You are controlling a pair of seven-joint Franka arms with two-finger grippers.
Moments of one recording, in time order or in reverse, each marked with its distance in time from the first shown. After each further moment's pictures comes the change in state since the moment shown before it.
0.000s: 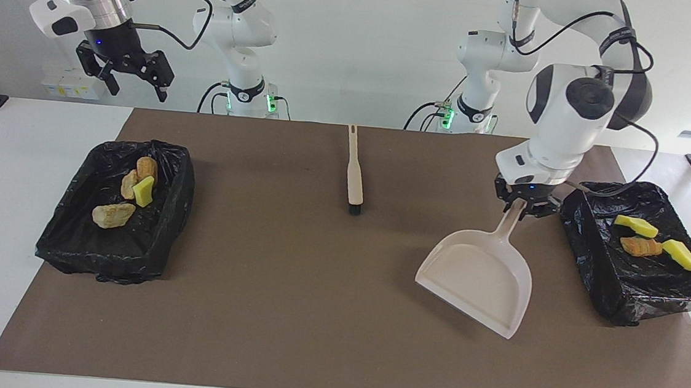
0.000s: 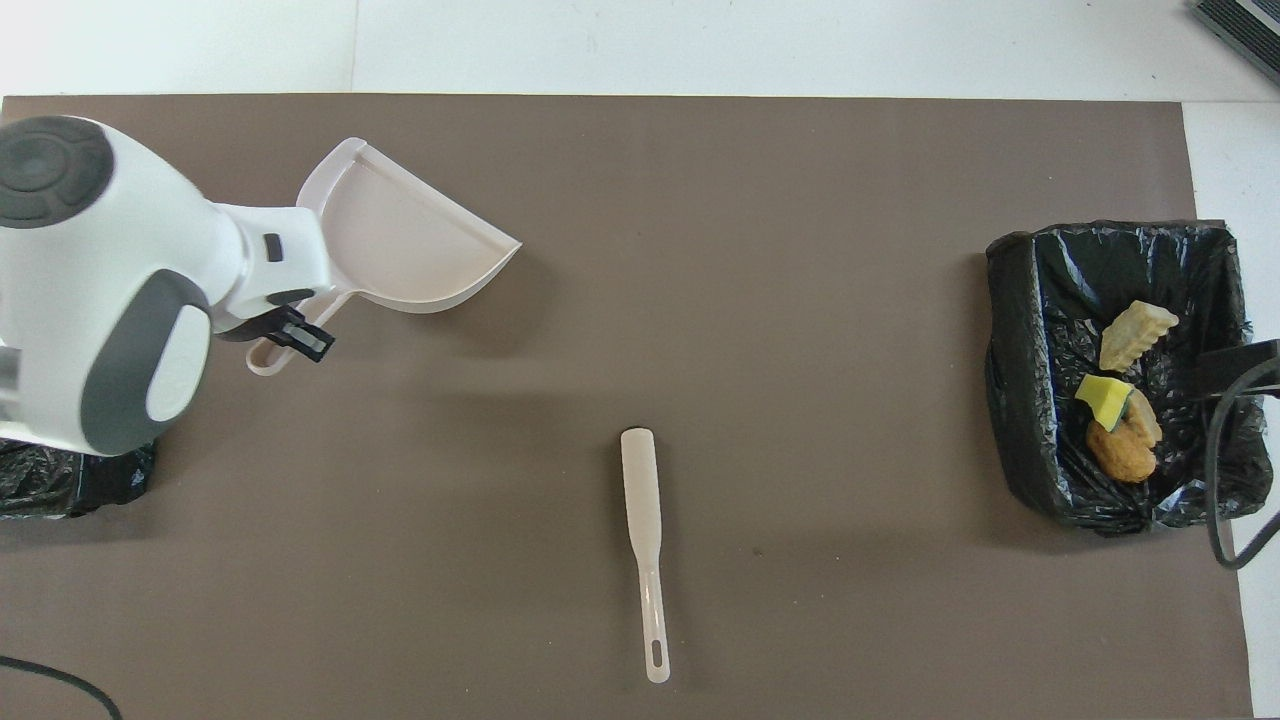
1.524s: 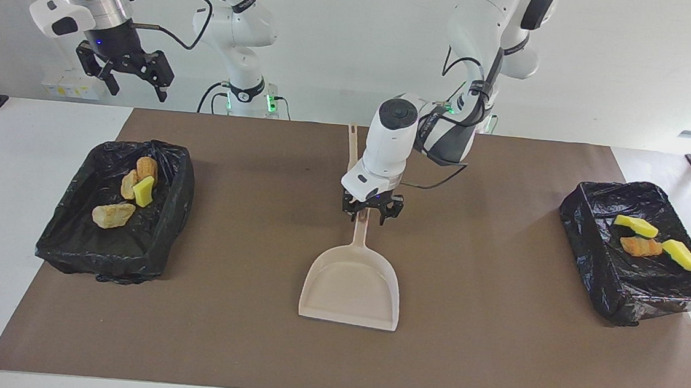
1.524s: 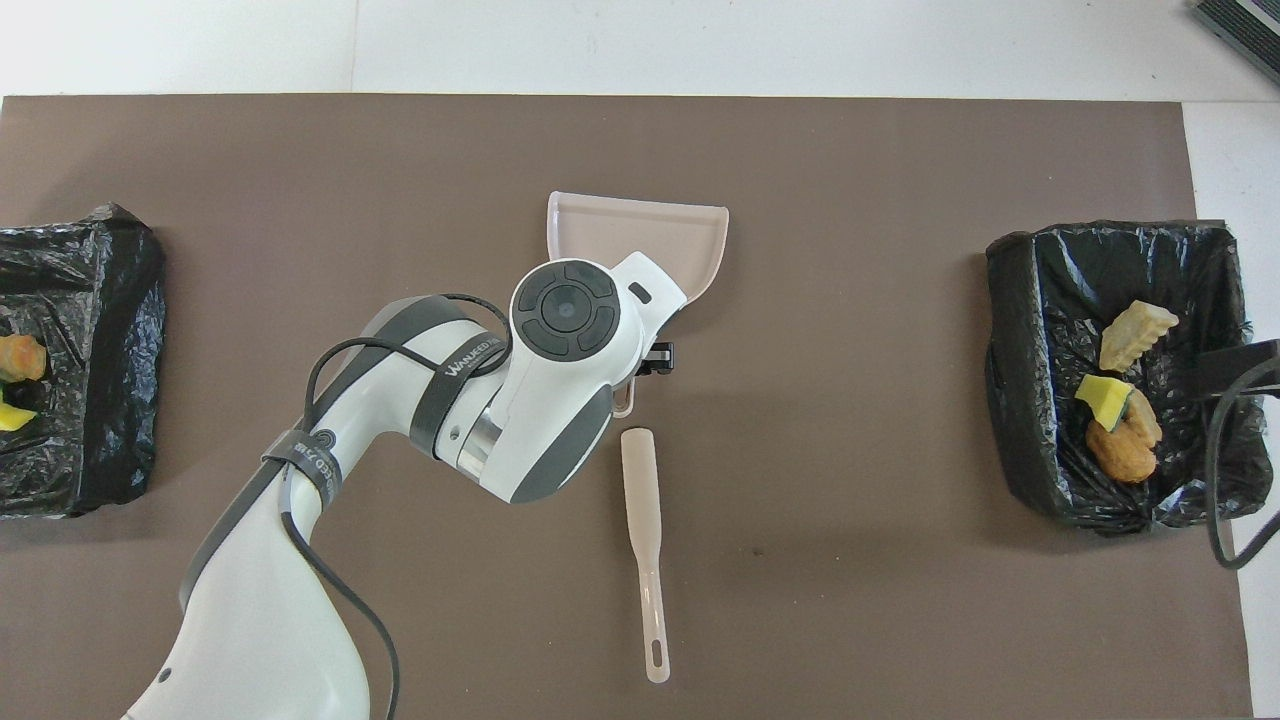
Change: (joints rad) left arm -0.396 0.242 0.021 0.089 -0.097 0.266 -0.803; right arm 0.000 0.000 0.000 0.000 0.000 0.000 0.000
